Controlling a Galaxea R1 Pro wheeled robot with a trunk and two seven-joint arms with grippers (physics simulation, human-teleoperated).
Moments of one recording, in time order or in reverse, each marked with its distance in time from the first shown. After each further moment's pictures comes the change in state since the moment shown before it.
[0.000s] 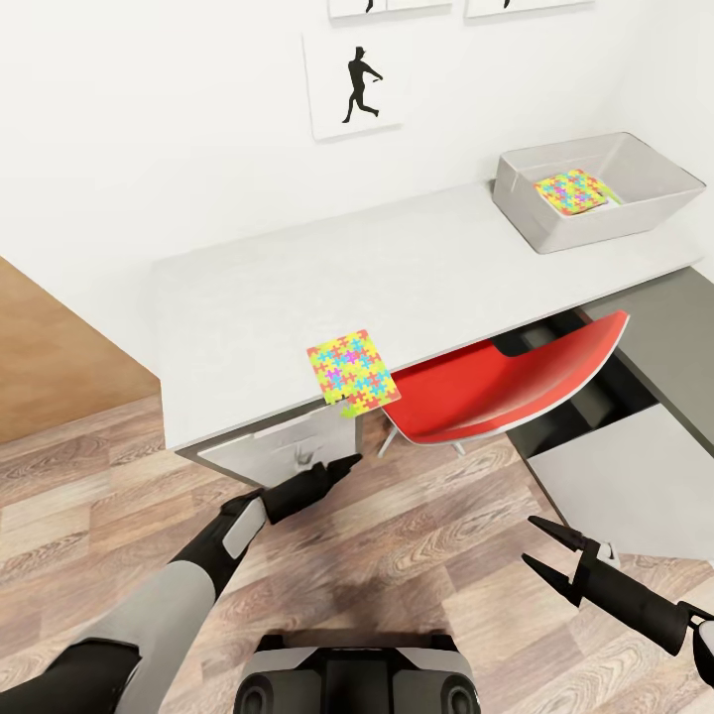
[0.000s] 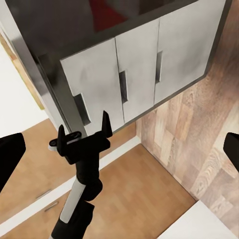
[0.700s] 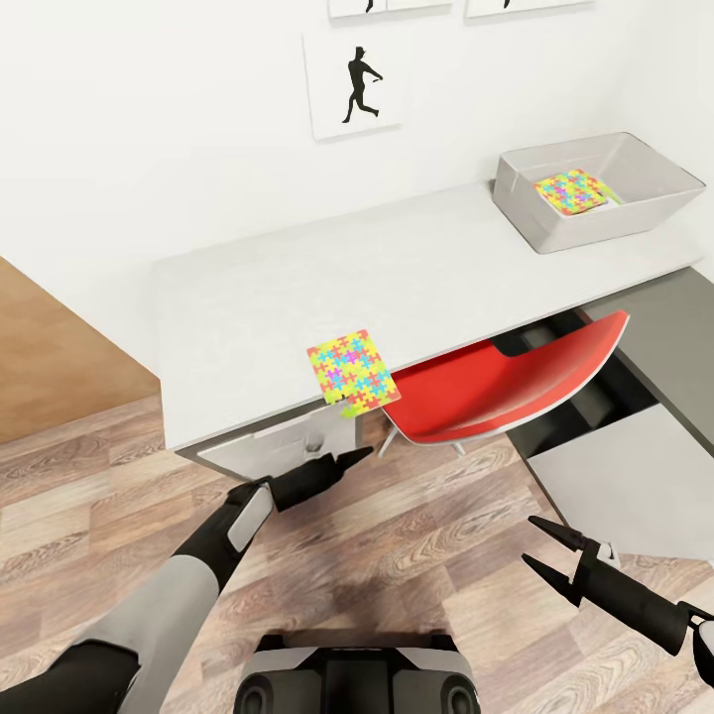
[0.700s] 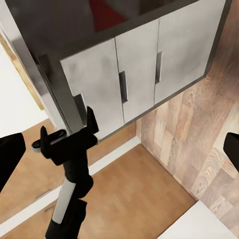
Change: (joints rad) left arm 0.000 -0.004 -0.074 -0.110 0.001 -0.002 0.008; right arm 0.000 0.000 0.000 0.000 0.000 -0.001 0.000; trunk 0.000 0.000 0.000
